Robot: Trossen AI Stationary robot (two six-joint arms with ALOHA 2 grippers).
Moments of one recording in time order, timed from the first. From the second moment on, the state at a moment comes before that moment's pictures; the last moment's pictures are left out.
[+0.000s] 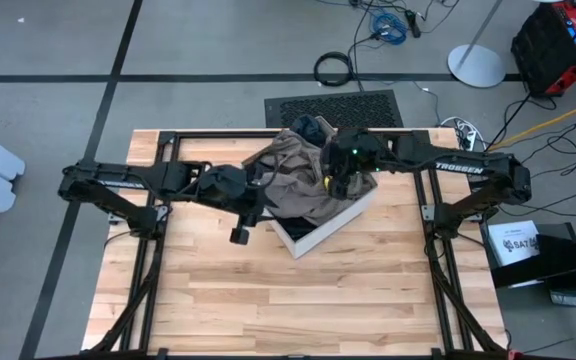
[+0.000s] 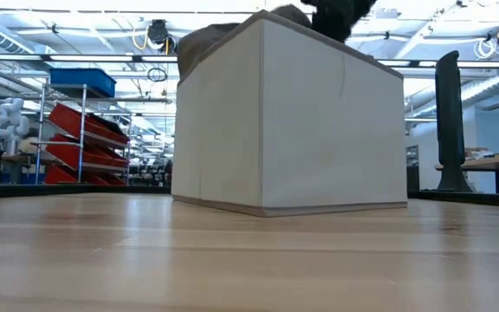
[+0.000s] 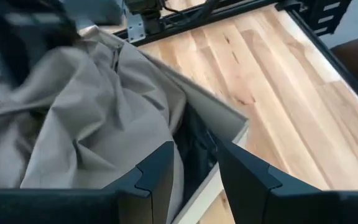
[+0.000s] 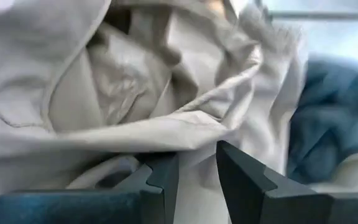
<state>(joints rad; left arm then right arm) -0.09 1.35 1.40 -0.66 -0.01 0.24 -0.23 1.39 1.30 -0.63 0.08 -0.12</state>
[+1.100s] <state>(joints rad) 0.05 1.53 1.40 -0.57 -0.13 0.41 -0.10 1.30 1.49 -0.70 -0.02 -0.32</state>
